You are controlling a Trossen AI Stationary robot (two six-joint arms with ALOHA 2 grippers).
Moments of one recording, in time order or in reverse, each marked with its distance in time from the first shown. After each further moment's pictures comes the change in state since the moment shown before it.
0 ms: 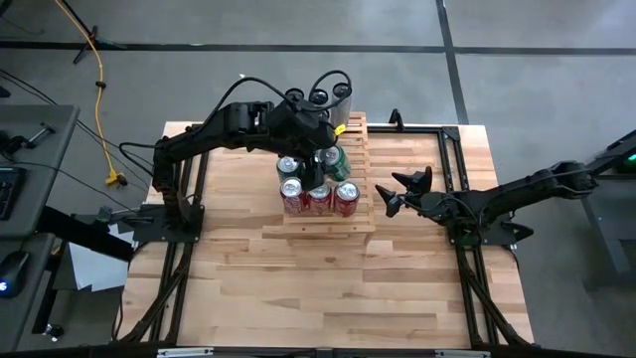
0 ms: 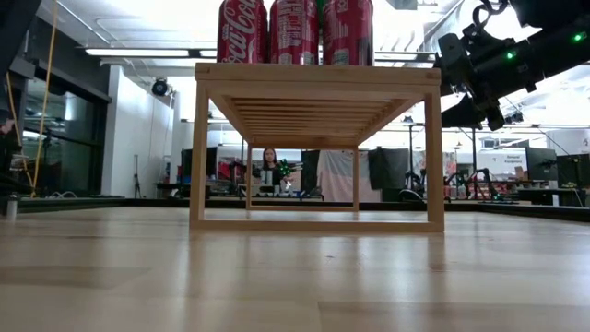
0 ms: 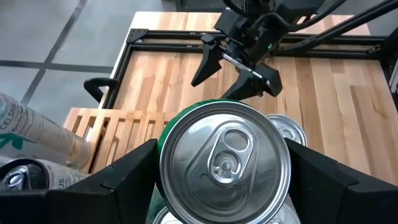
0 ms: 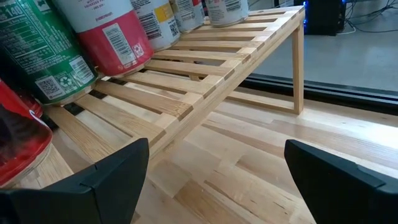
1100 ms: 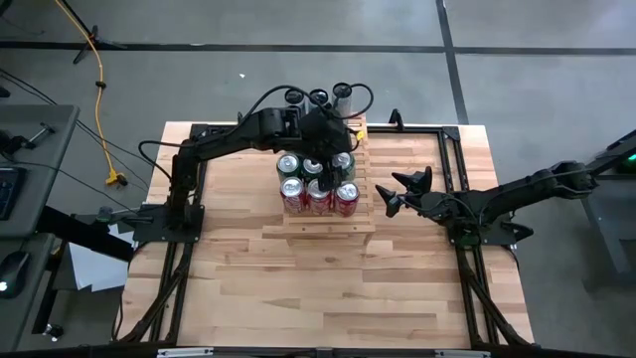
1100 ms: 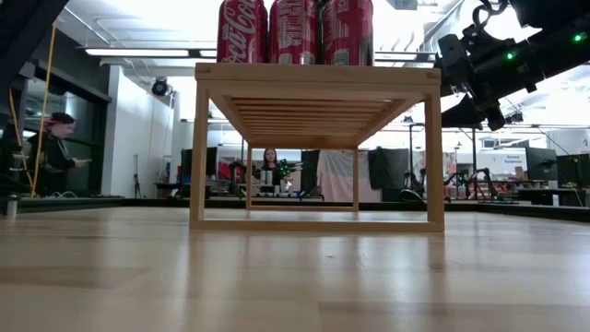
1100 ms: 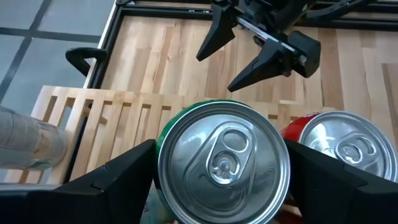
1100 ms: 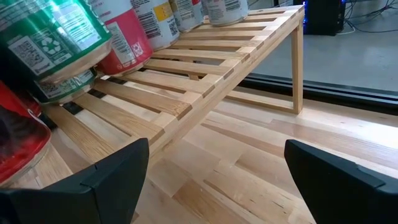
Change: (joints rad) left arm 0.046 0.136 -0.001 0.013 0.028 0.007; right arm 0.000 0.000 0.000 -0.004 0.001 0.000
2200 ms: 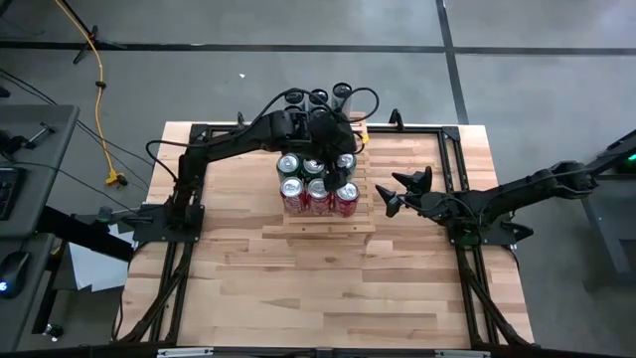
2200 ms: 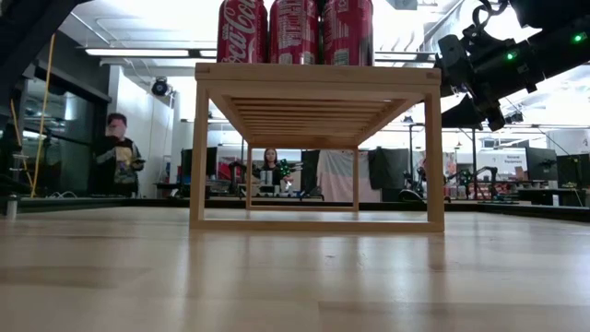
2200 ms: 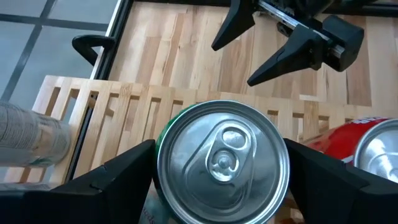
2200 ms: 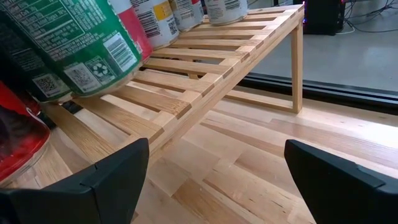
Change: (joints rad) left arm 0.008 0.053 0.002 0.006 -0.040 -0.001; right arm 0.000 0.000 0.000 -0.004 0.000 0.000
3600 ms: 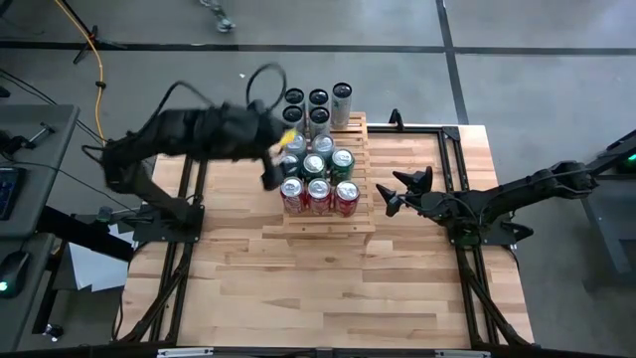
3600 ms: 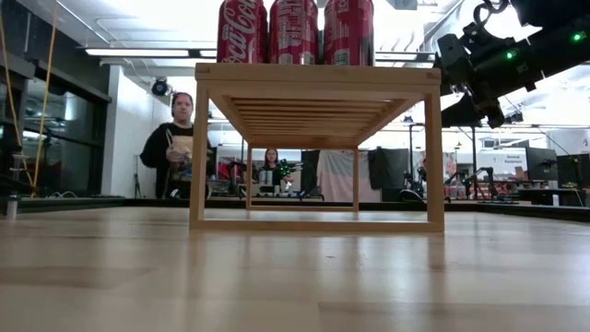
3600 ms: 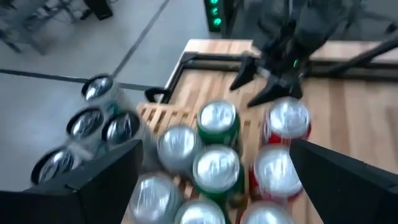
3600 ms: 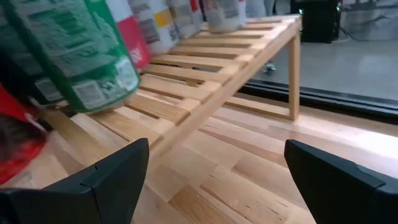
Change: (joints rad) left arm -0.165 -0.507 -0.239 0.026 -0.270 -0.070; right arm 0.002 0.000 -0.001 0.011 0.021 -0.025
